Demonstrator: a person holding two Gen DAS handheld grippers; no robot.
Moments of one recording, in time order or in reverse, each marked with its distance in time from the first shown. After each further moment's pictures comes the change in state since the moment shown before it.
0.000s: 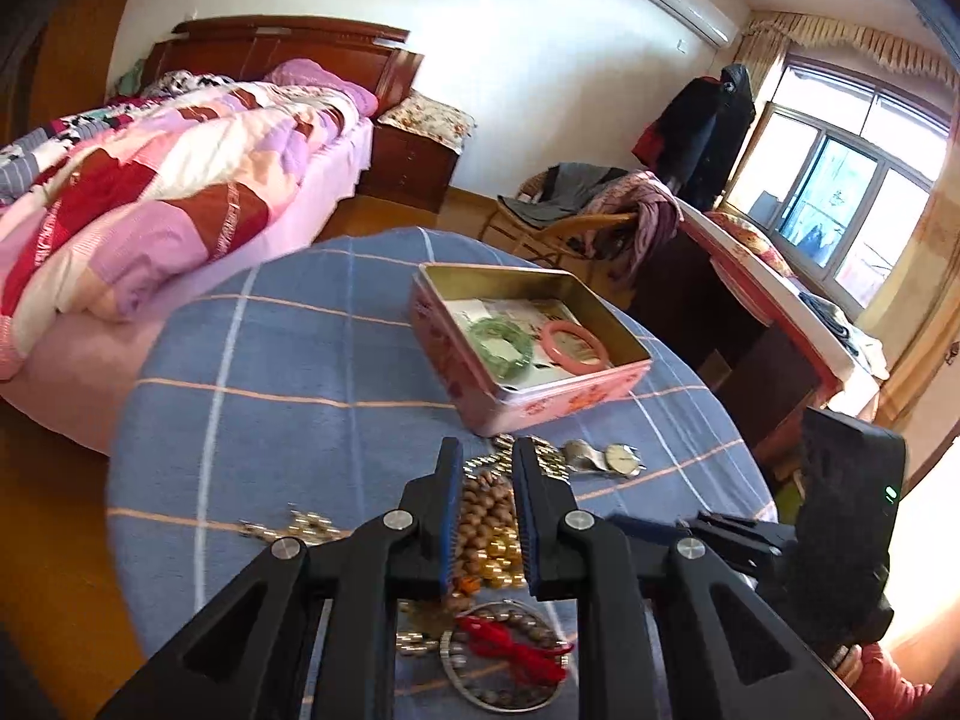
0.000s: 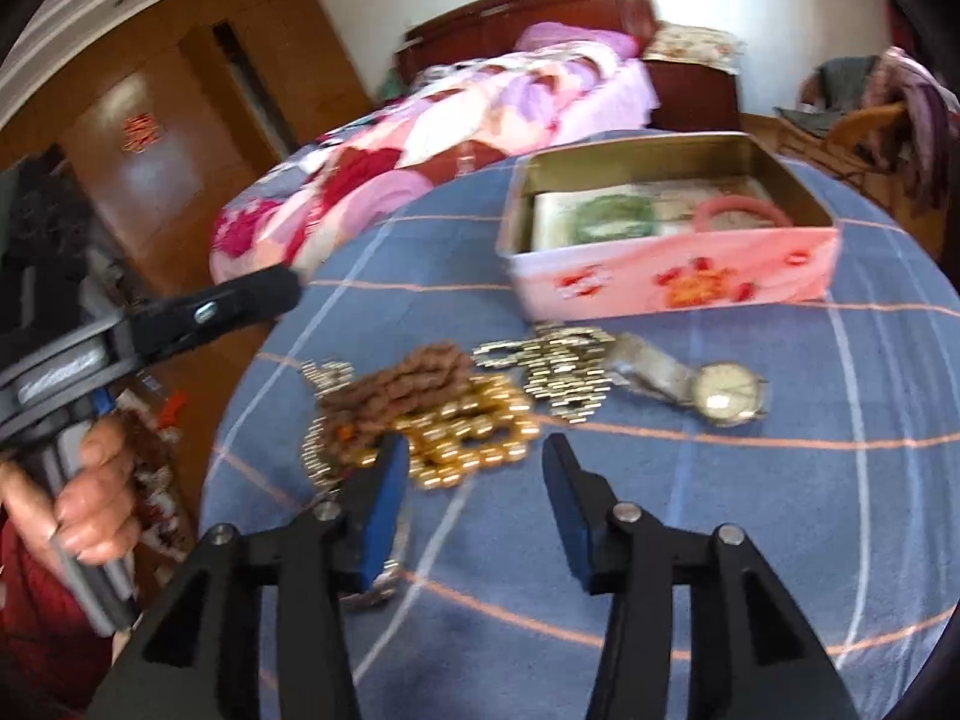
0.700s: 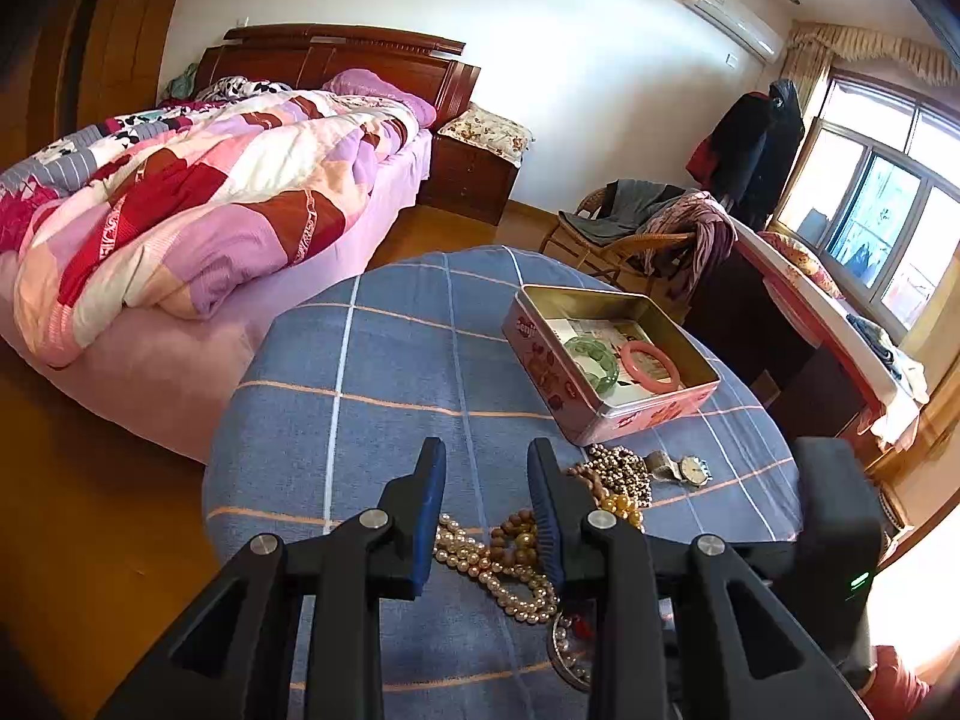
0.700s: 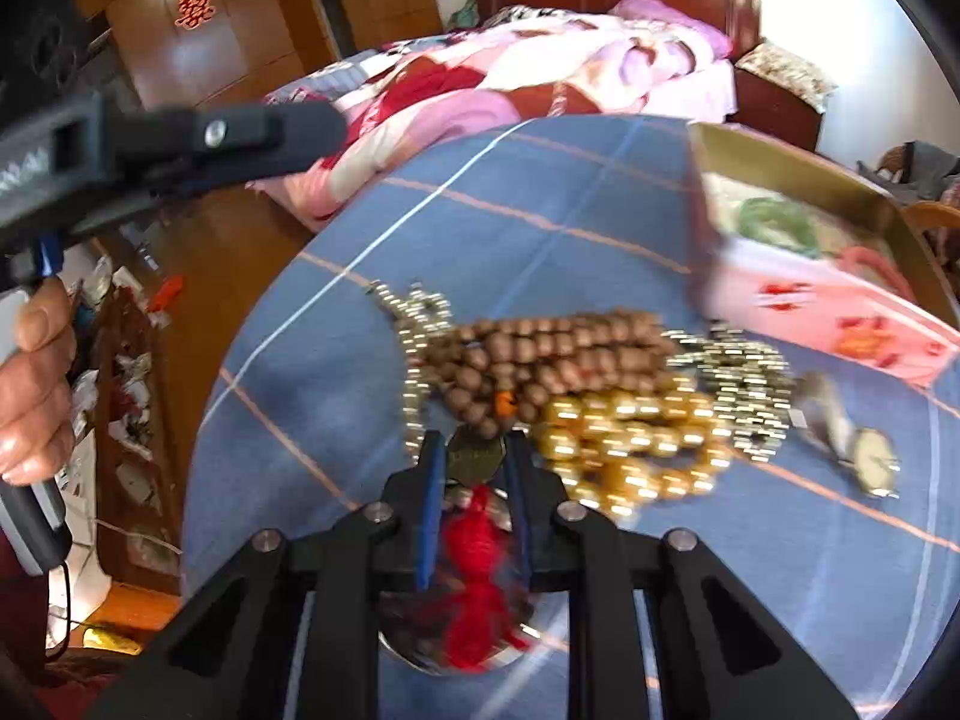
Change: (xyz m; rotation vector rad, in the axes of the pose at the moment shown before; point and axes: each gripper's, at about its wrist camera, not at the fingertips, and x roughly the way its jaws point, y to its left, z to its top) left arm -0.015 0.040 0.003 -0.041 -0.018 0.110; right arm 0.050 0.045 -0.001 -0.180 0.121 -0.046
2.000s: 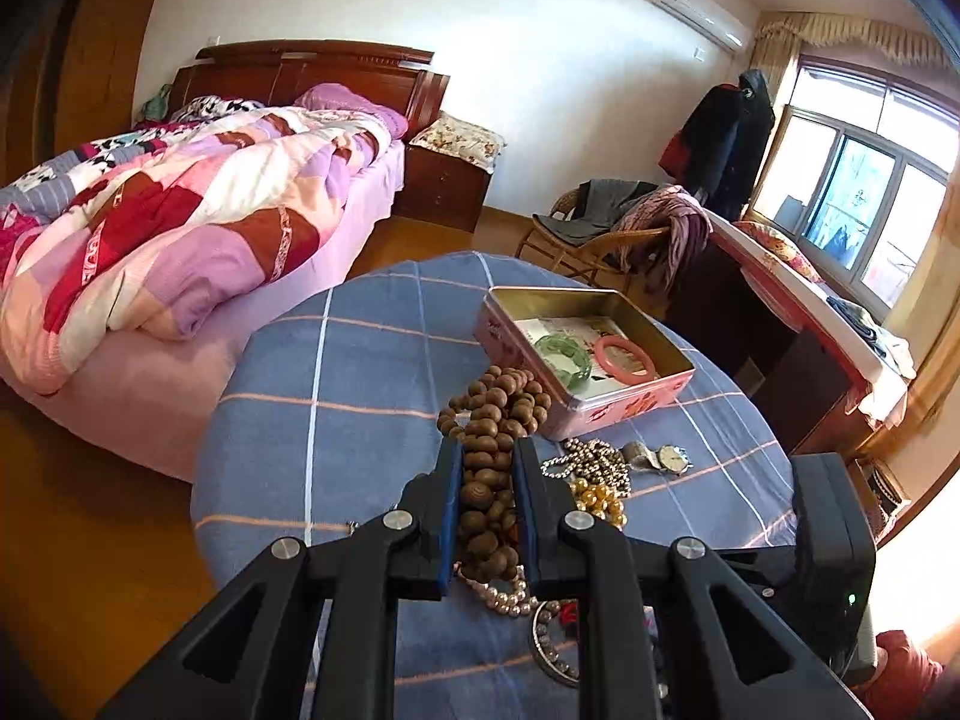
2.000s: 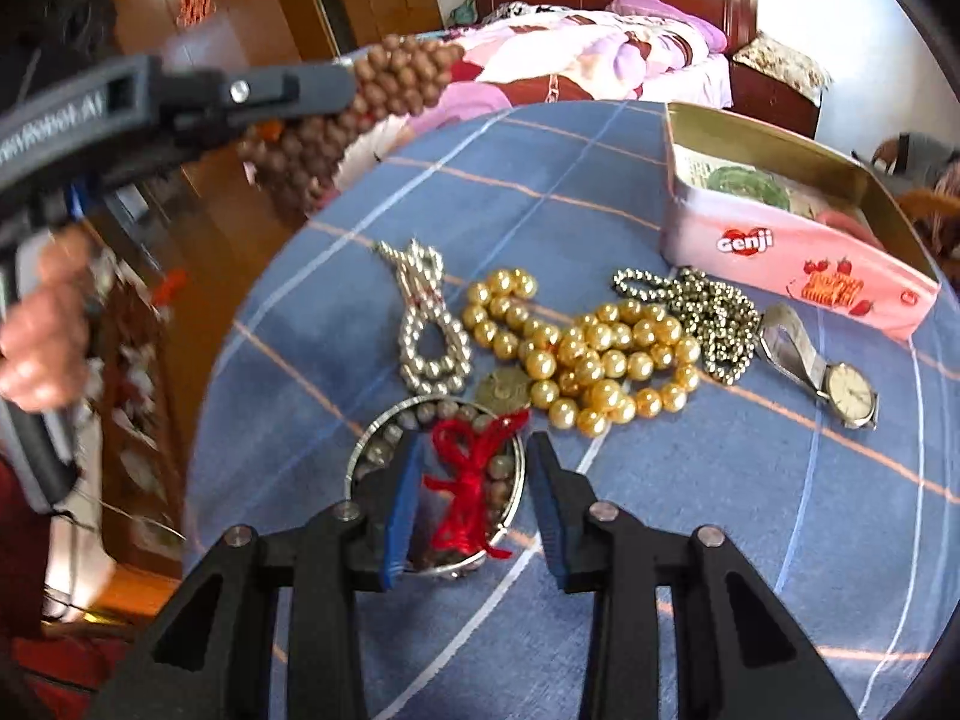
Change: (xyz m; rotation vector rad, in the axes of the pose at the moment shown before) left arm -0.008 -0.014 -0.004 0.058 -0.017 -0.029; right arm -0.002 0.012 -0.020 -0.051 0.044 -0.059
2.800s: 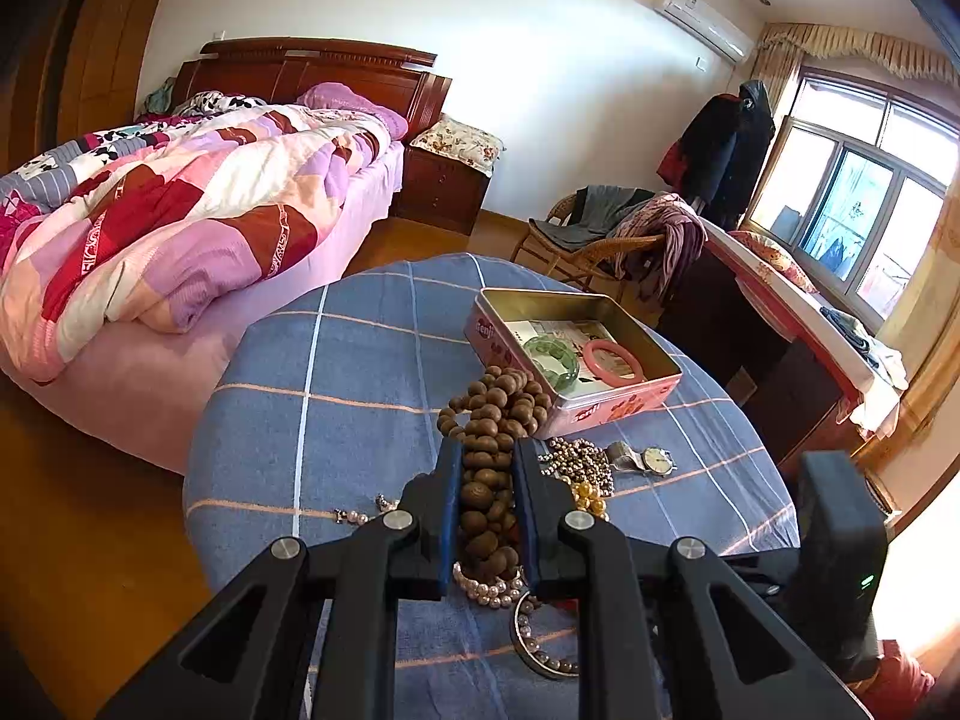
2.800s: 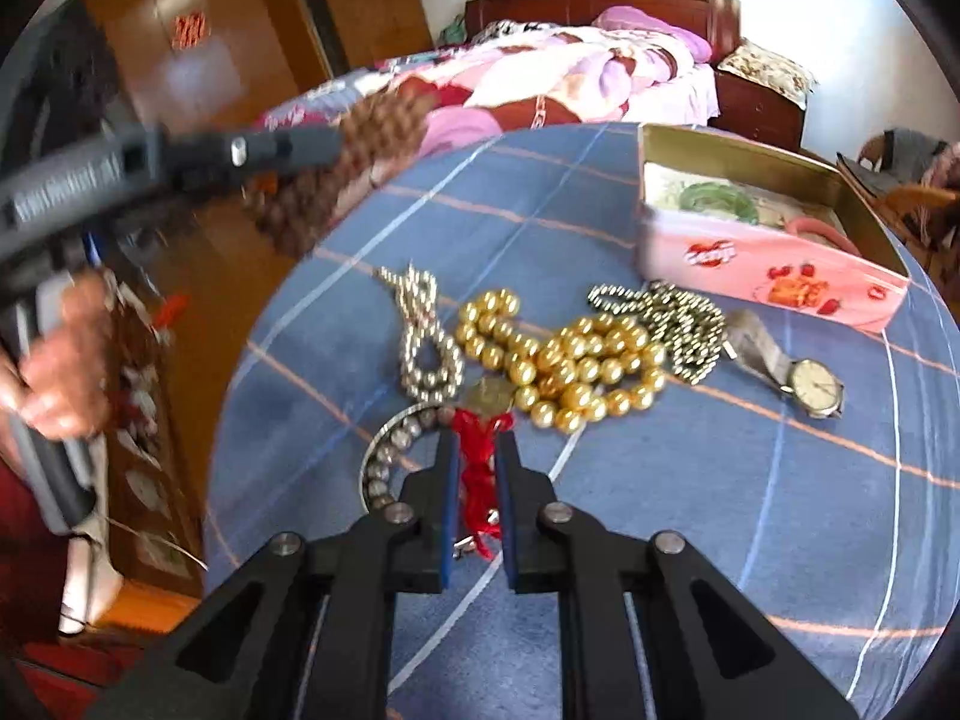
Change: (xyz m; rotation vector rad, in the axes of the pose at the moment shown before) left arm -0.010 -0.002 -0.004 -0.014 -0.015 -0.021; right arm -0.017 -0.008 -0.003 0.045 -0.028 0.038
